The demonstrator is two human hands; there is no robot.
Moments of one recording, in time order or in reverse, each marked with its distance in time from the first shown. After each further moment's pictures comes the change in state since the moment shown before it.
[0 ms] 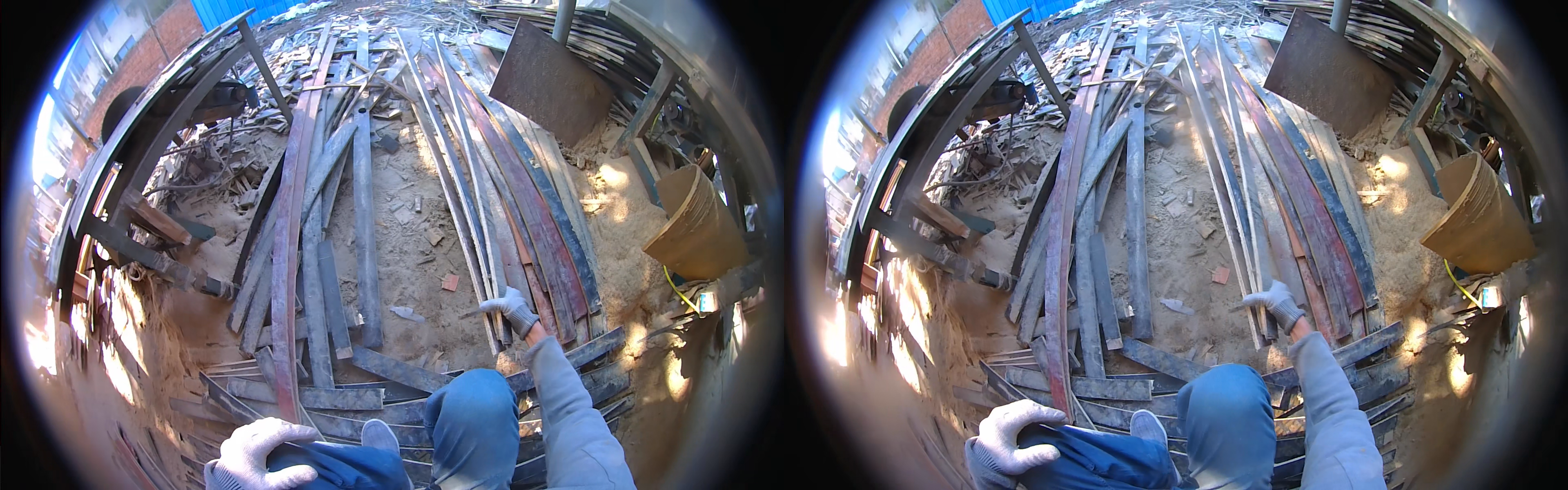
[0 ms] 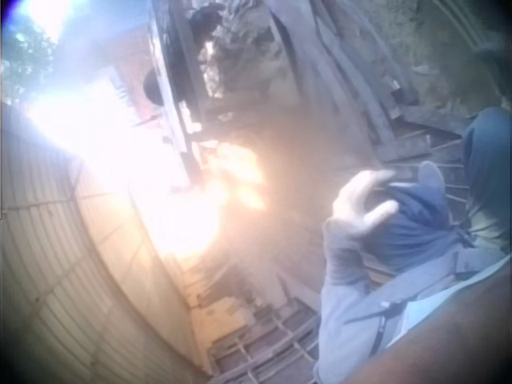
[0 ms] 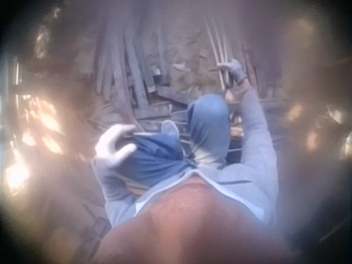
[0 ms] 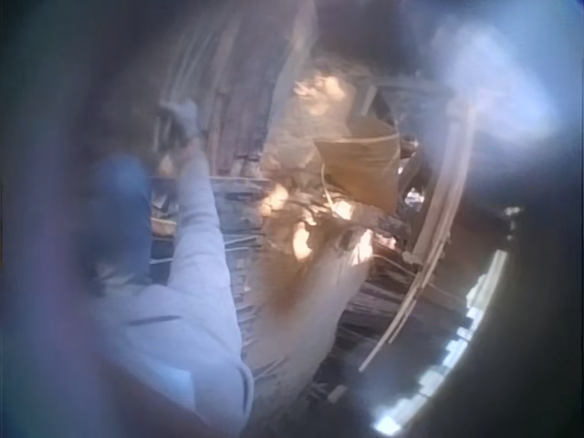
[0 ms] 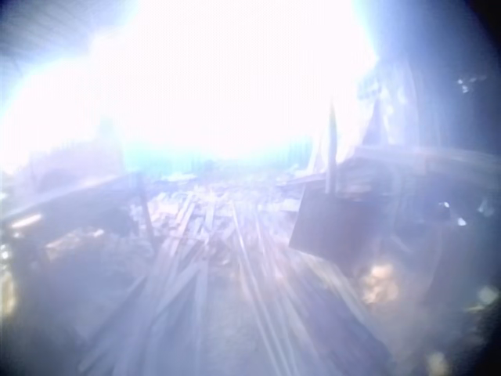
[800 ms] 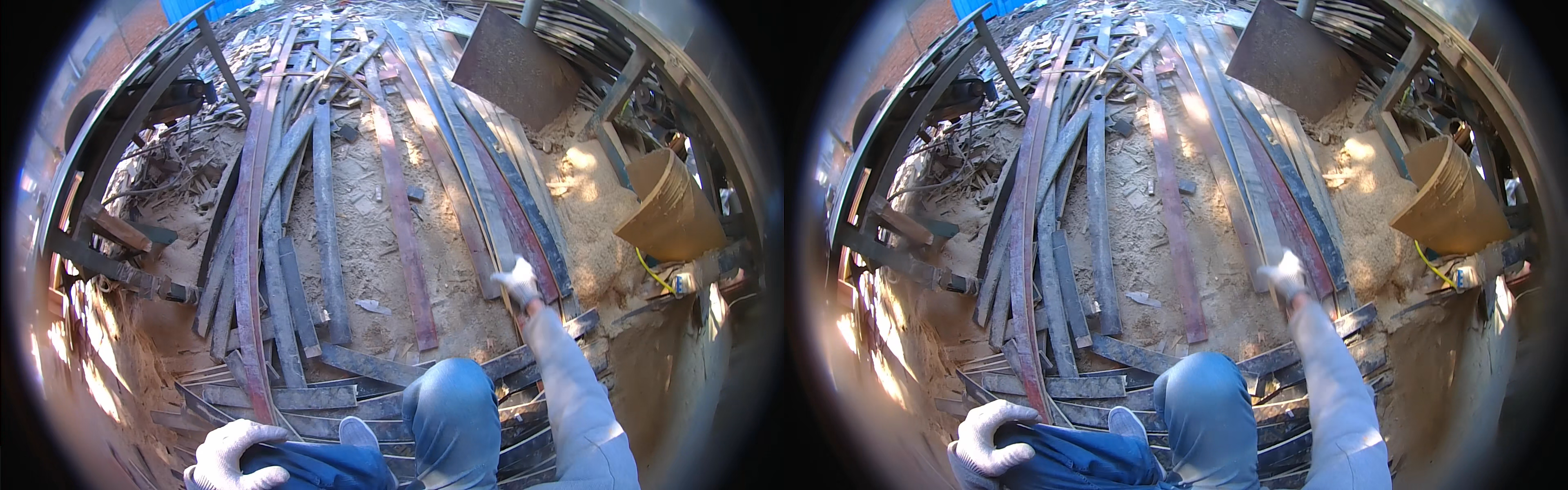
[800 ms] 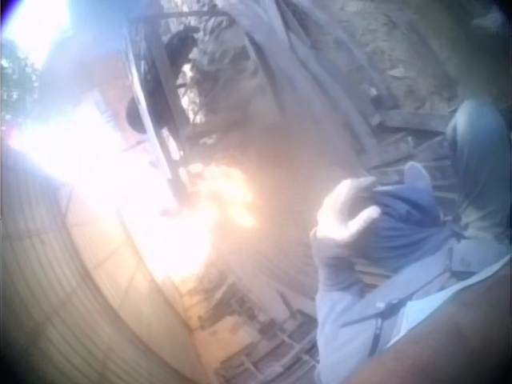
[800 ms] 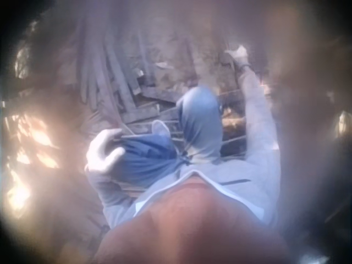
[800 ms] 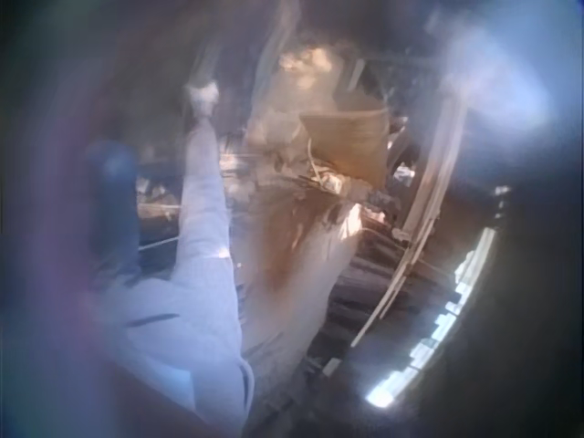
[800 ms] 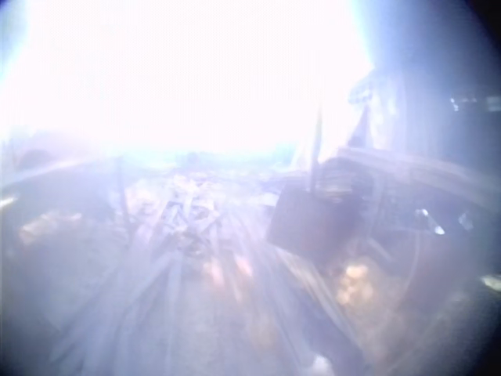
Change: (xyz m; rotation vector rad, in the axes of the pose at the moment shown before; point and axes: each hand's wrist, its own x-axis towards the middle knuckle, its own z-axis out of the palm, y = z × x) left_hand 0.016 0.001 0.002 -0.081 0.017 -0.084; right_hand -0.007 0.010 -0.094 -0.427 0.420 0.010
